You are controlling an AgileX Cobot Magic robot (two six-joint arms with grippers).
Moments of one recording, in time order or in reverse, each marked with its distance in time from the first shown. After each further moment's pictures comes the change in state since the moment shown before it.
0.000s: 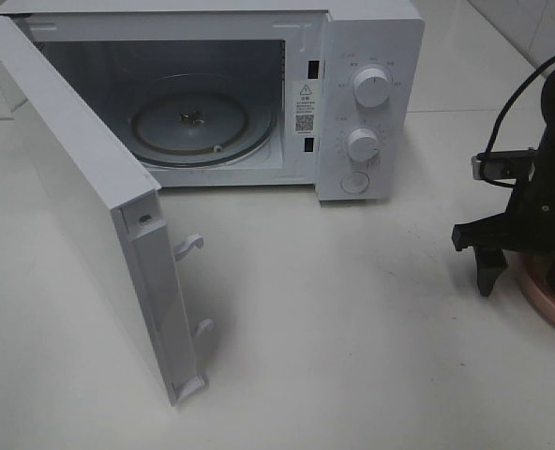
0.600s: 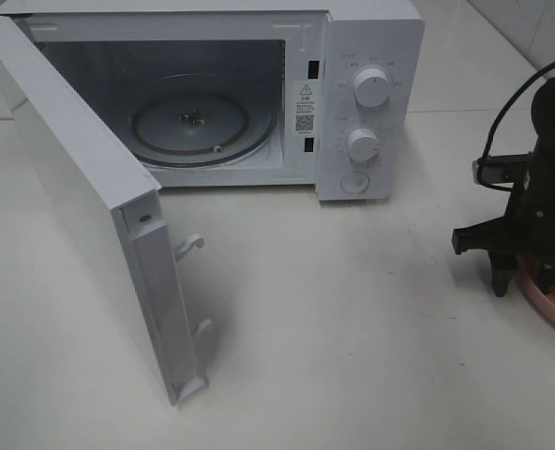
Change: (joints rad) left arm 0.000 0.000 0.000 0.000 0.000 0.000; right arm 0.000 0.038 0.000 -0.086 -0.032 0.102
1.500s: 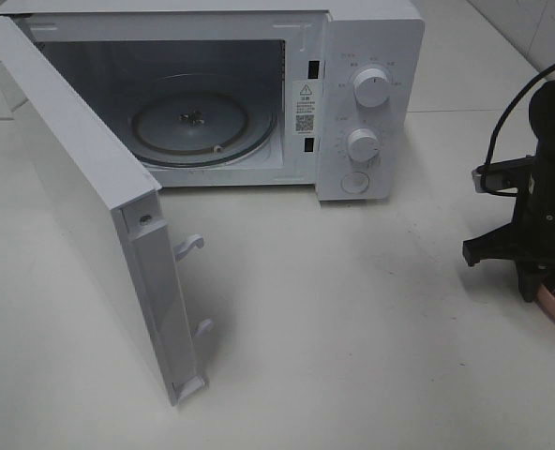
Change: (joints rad) left arm 0.000 0.000 0.000 0.000 0.000 0.000; right arm 0.004 0.005 -0.003 -0.064 0.053 -0.054
